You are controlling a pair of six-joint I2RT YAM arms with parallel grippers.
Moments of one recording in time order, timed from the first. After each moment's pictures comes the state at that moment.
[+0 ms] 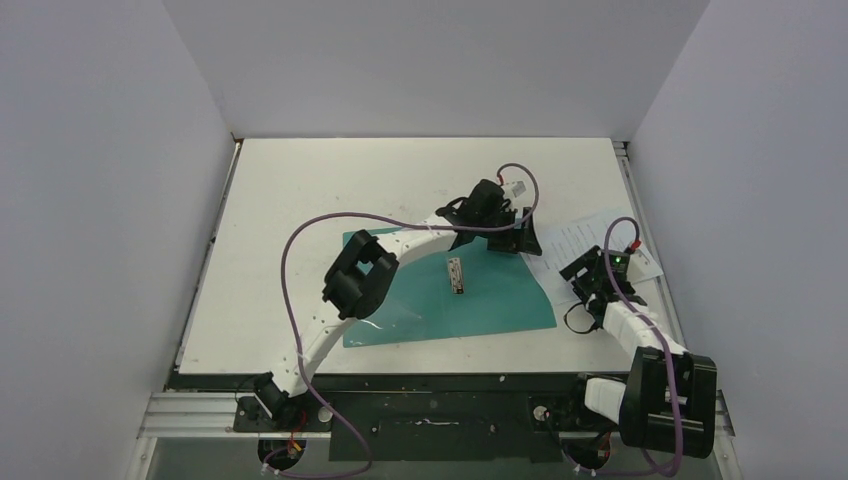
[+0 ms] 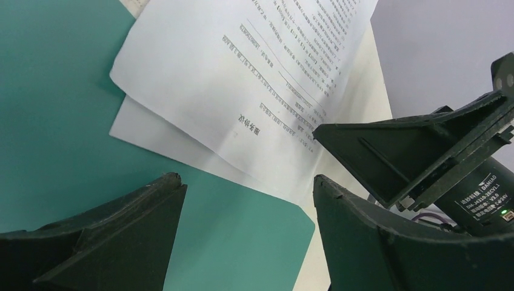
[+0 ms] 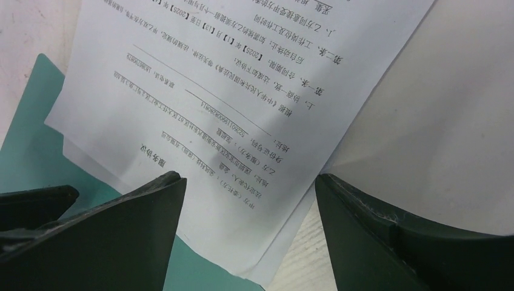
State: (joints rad) left arm -0.84 2.50 2.05 -0.14 0.46 -0.70; right arm -0.16 1.16 0.42 -0.09 0.12 0.72
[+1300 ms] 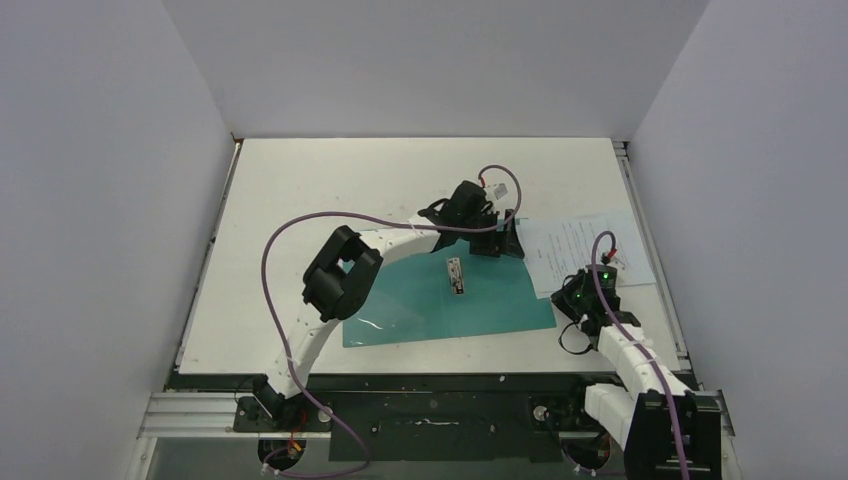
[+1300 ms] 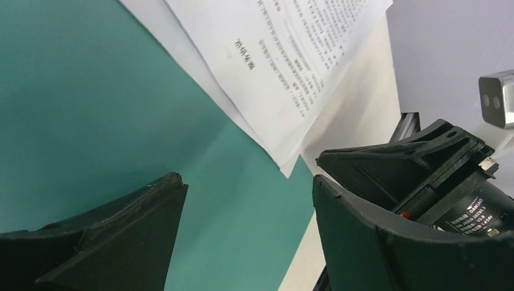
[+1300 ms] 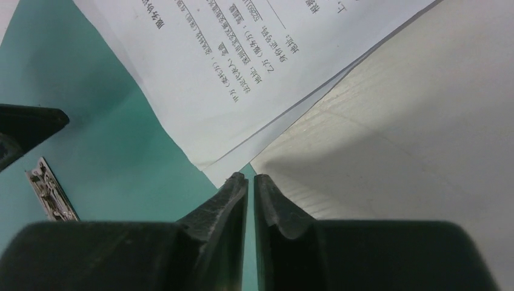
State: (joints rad) left arm -0.80 2.34 1.79 -0.10 0.46 -0.69; right arm -0.06 0.99 0.30 -0.13 -0.03 0.66
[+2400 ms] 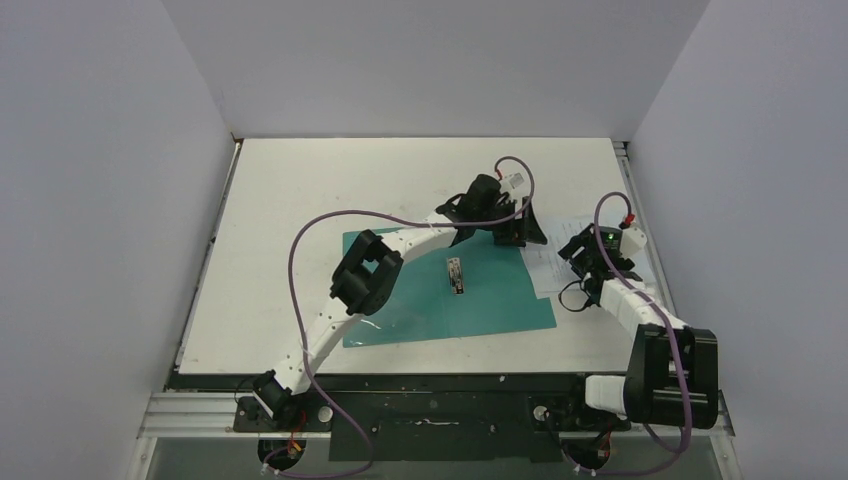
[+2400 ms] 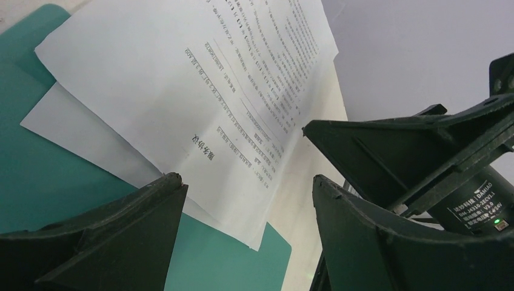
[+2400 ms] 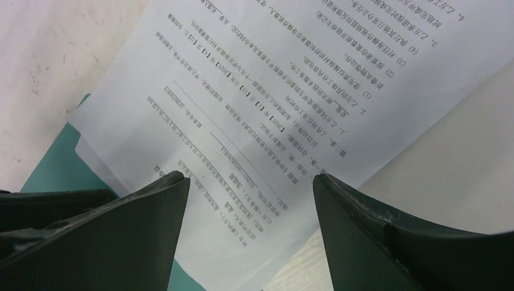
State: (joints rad) left arm -0.81 2.61 2.18 -0.04 0.56 -0.84; right arm -0.09 1.25 0.56 -0.07 0.22 0.66
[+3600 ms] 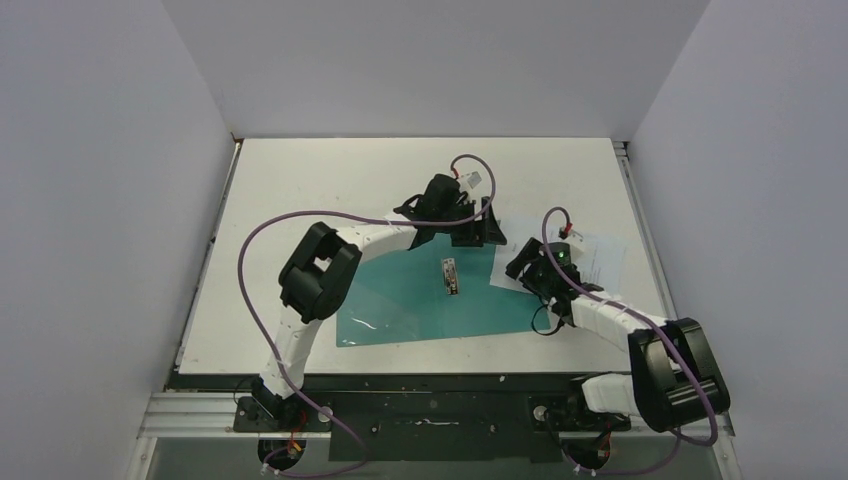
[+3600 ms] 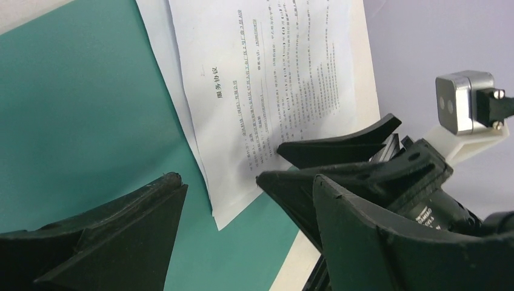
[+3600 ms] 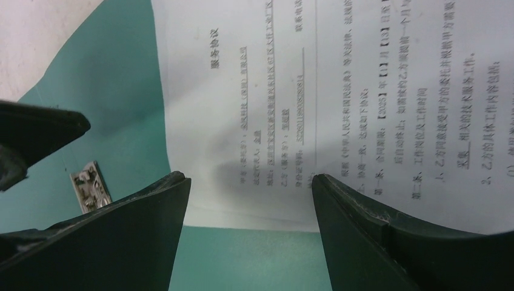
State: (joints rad) left arm -0.72 2.19 1.59 0.03 0.46 -0.75; right arm 0.25 1.30 0.45 0.12 0.13 0.74
